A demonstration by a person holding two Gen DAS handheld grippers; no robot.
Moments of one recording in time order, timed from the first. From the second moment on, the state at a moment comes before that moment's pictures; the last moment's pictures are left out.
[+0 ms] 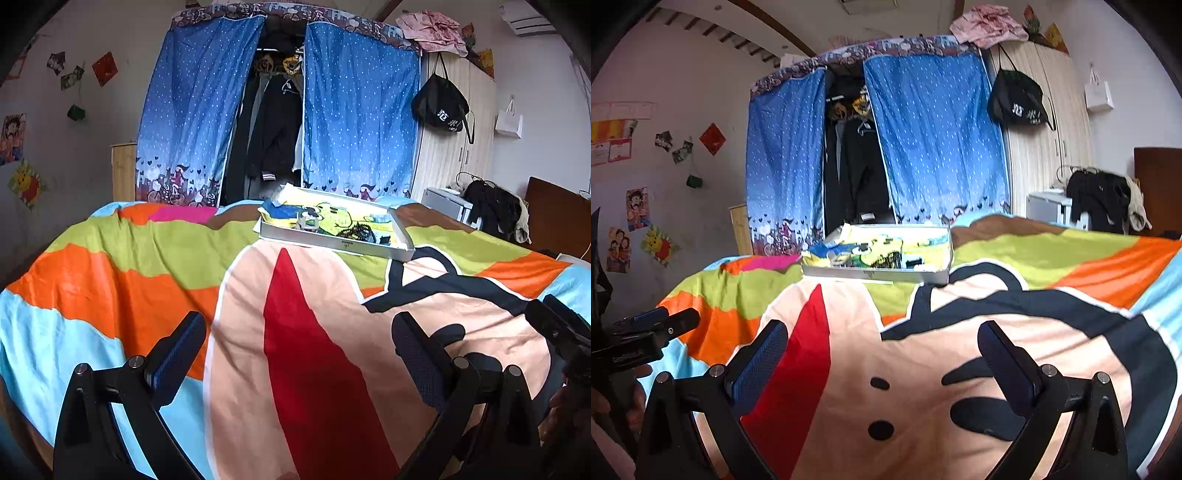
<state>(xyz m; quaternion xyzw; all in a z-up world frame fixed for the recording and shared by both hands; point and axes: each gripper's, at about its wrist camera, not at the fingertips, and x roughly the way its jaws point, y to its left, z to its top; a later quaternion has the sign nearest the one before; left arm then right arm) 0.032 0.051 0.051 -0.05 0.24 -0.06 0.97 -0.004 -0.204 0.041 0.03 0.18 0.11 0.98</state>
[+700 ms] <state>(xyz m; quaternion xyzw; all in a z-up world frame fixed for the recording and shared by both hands) 0.028 0.041 0.044 -0.03 0.24 -0.07 0.97 -0.008 -0.218 0.032 0.05 0.19 0.10 0.98</state>
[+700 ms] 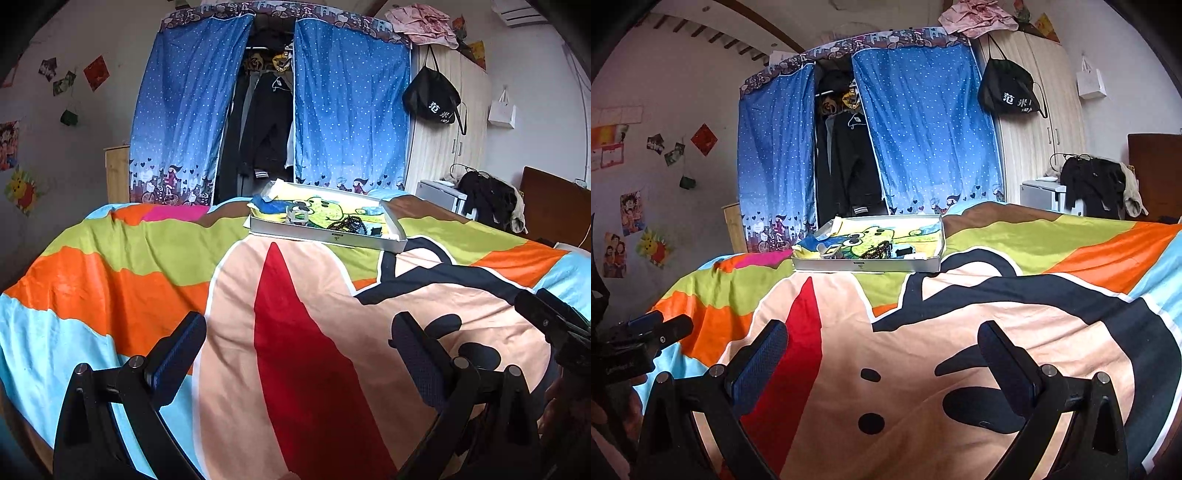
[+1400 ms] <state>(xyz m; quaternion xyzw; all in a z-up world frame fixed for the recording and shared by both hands) 0.024 0.042 0.044 -0.04 0.23 -0.06 0.97 -0.010 -0.218 0.032 0.05 0.19 0.10 0.98</state>
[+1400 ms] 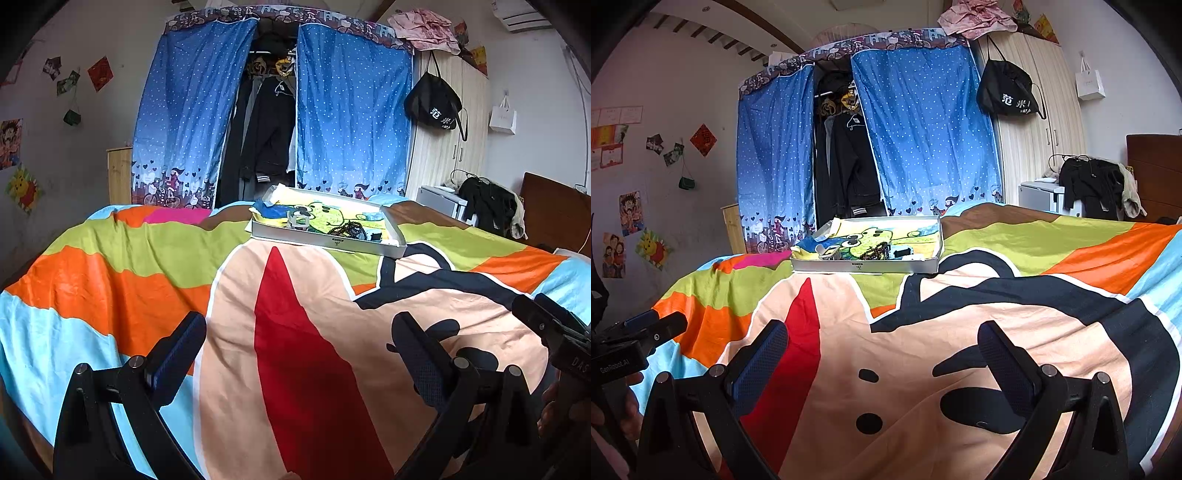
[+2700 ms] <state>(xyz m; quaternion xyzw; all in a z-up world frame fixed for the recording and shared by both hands) 0.021 0.040 0.044 -0.04 0.23 -0.06 0.97 -0.011 -0.222 0.029 0.05 0.19 0.10 0.98</state>
